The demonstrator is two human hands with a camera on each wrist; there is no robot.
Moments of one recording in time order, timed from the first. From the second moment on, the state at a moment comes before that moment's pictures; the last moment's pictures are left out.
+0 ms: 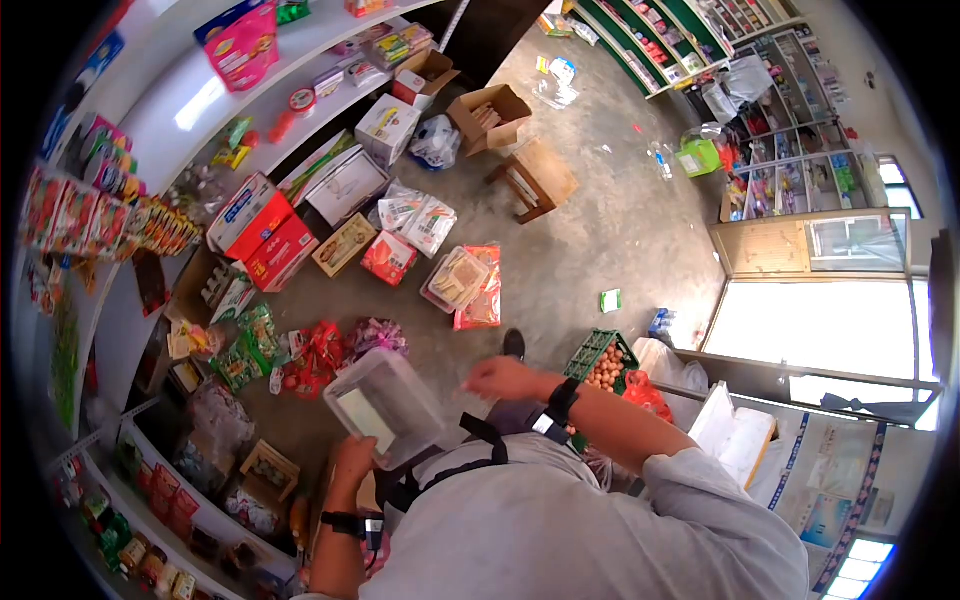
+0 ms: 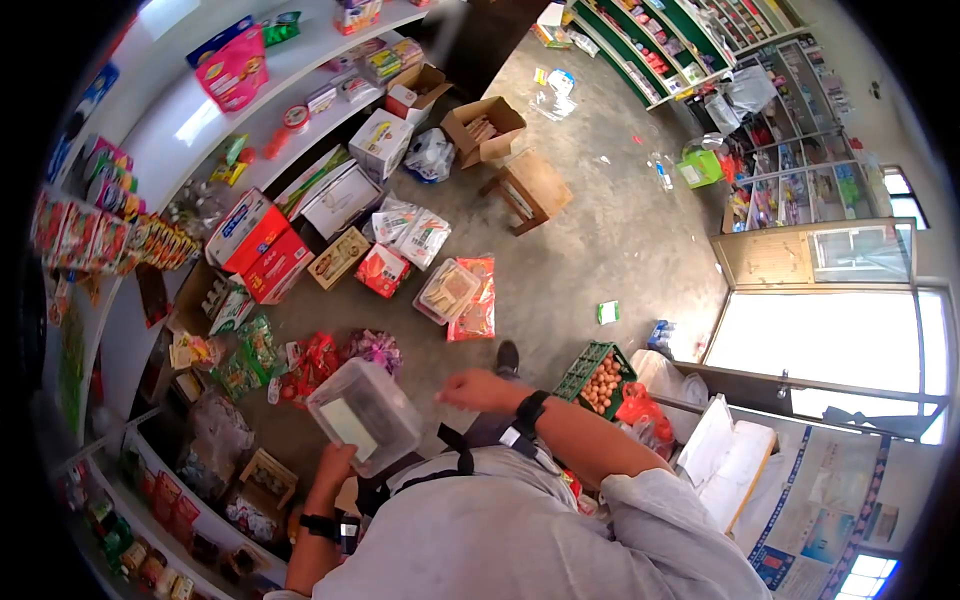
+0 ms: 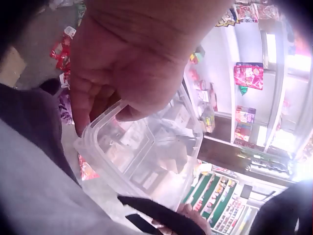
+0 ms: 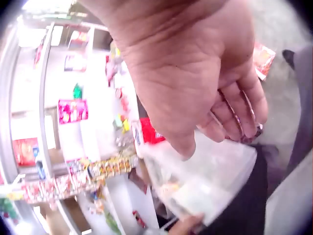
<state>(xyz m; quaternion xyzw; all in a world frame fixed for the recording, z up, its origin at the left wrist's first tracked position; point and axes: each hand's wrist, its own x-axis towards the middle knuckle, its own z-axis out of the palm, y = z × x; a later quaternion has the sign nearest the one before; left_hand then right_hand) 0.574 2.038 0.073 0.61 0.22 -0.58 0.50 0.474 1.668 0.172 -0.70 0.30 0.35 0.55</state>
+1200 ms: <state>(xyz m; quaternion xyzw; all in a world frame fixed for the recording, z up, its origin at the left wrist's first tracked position) 0.235 1.575 0.041 0.51 0.72 -0.19 0.43 0.491 0.871 -0.550 0.25 0.51 0.11 0.81</state>
